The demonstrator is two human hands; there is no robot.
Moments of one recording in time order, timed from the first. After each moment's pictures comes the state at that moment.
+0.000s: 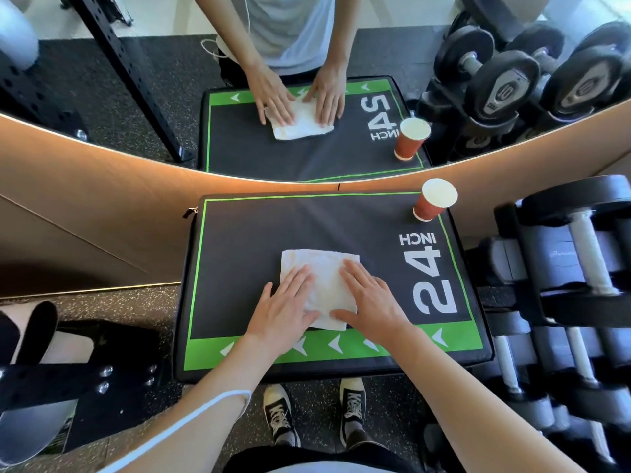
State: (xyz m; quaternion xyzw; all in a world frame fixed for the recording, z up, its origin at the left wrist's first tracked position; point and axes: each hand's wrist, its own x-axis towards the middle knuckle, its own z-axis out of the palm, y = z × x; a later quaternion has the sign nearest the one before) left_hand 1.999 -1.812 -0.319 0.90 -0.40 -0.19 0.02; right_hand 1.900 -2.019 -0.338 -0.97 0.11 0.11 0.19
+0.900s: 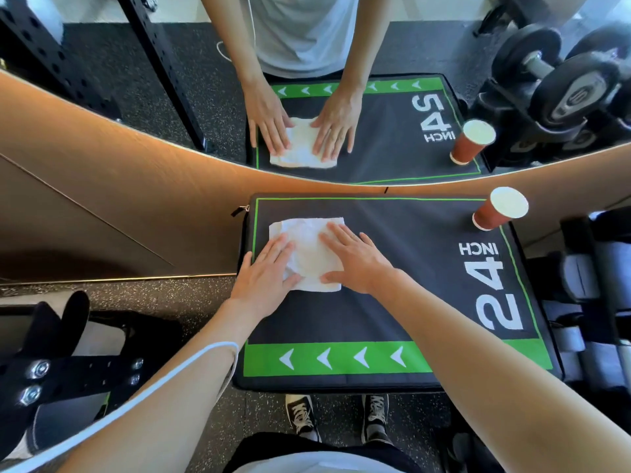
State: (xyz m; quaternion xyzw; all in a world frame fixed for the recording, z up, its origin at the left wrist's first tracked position) left_hand 2.134 -1.714 -0.330 0.93 -0.32 -0.18 0.08; right_hand 2.067 -1.951 -0.327 -0.97 0.03 0.18 0.15
